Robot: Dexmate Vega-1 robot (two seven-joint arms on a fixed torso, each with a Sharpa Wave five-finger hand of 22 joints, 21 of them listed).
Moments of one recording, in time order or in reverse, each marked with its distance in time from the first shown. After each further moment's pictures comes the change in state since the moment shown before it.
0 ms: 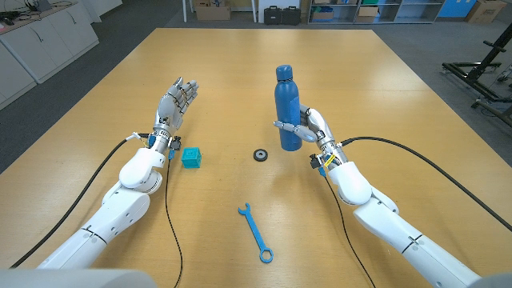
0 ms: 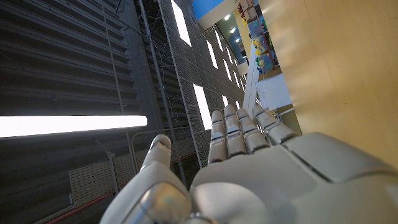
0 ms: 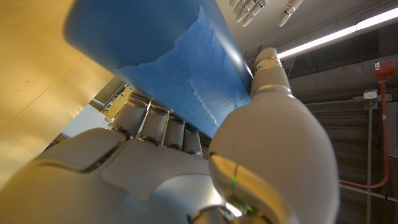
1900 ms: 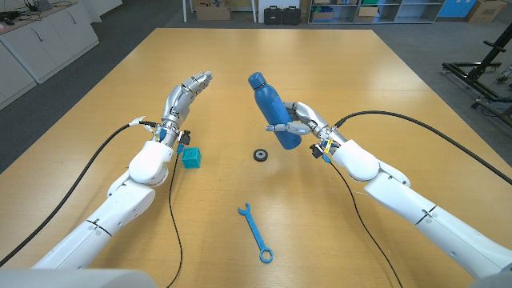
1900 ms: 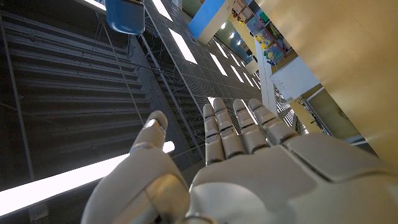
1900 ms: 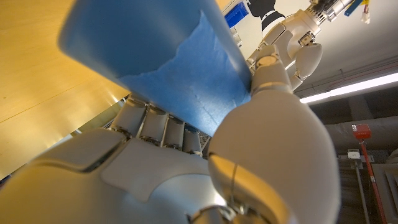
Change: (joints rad) left arm -0.027 0.063 0.008 -0.120 0.310 0.069 0.117; left_hand 0.276 -0.073 0.084 -0.046 0.019 0.119 -0.081 0.050 0.010 0.151 -0.109 0.016 0.002 0.127 -0.005 0.005 -0.007 0.086 -0.004 0.000 -0.002; right arm 0.132 -0.145 -0.053 -0.062 0.034 -0.163 0.207; right_hand 0.013 -0.013 0.000 0.000 -0.007 0.009 0.009 0.003 -0.009 0.018 0.007 -0.001 0.028 0.020 -0.002 0.002 0.032 -0.002 -0.009 0.058 0.025
